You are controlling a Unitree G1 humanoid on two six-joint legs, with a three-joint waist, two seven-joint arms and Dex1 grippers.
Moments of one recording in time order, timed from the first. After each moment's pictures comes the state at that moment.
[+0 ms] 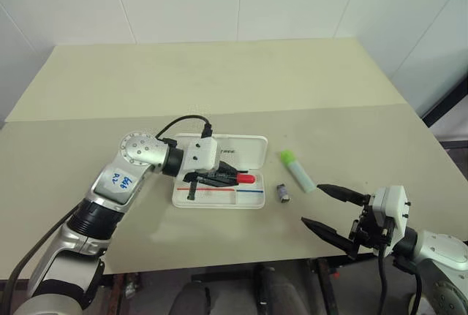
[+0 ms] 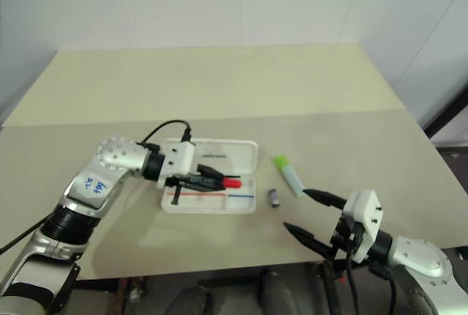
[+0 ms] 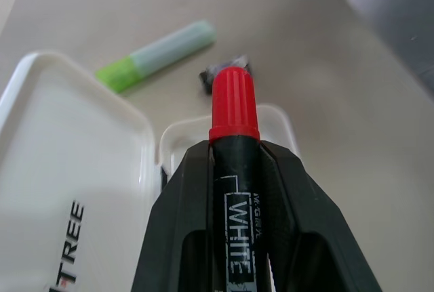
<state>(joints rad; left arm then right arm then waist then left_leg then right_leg) -0.64 0.63 -0.30 -0.04 -0.15 0.23 -1.15 0.28 -0.66 -0.24 -0.53 0.61 0.24 0.90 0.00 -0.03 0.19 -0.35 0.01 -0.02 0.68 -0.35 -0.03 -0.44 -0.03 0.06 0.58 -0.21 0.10</state>
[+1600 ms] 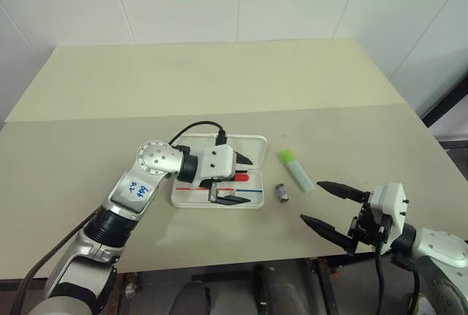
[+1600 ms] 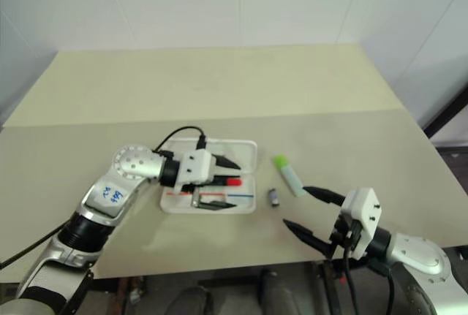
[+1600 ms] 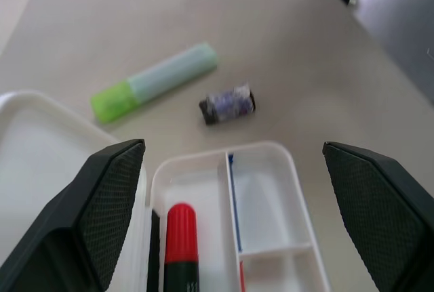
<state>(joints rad) -0.58 0.52 -0.28 -0.15 -0.17 0.28 -1.10 0.26 -0.66 -0.24 -0.53 0.58 0.25 0.89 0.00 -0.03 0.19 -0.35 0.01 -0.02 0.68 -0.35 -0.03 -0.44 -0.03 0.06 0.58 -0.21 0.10</state>
